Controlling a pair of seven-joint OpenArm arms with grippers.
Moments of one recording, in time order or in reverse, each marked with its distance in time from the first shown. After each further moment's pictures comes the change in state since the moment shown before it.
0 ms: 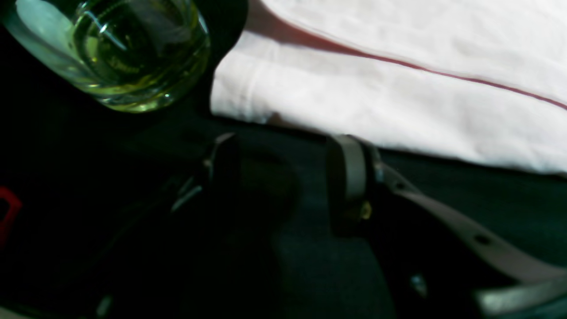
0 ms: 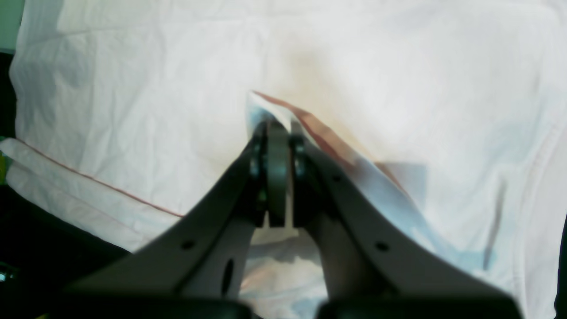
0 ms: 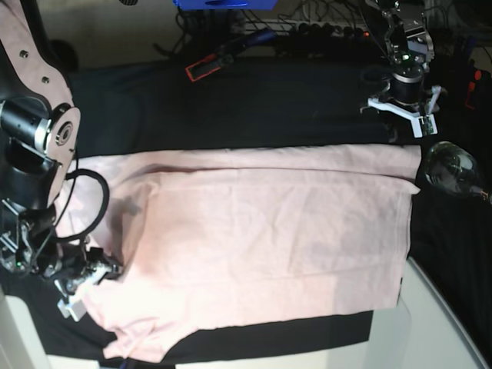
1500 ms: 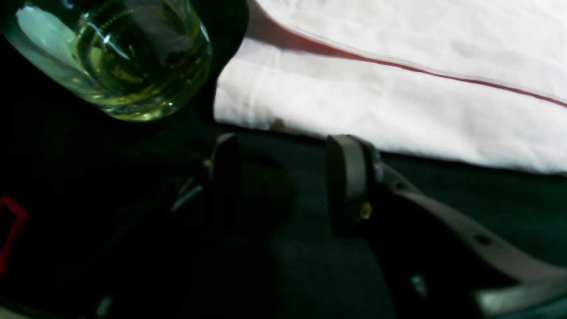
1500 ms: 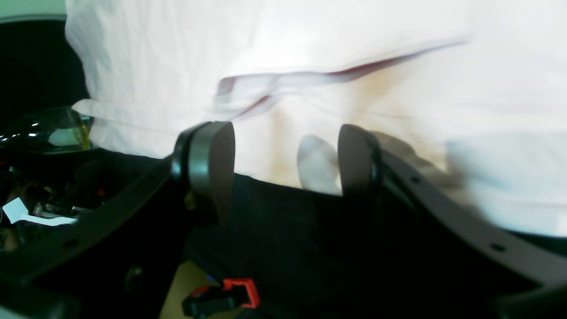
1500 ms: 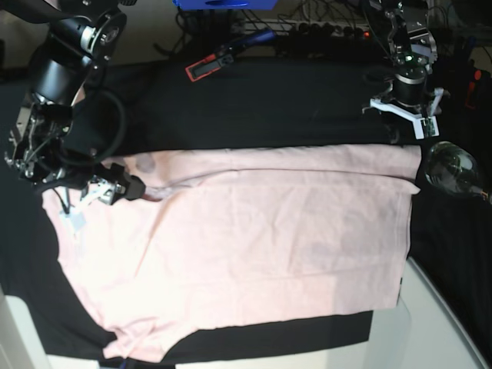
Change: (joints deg) left arm 0.0 -1.5 0.3 0.0 0.0 -0.2 0.0; right arm -24.7 -8.7 10.7 26.7 20.8 -4.1 -22.3
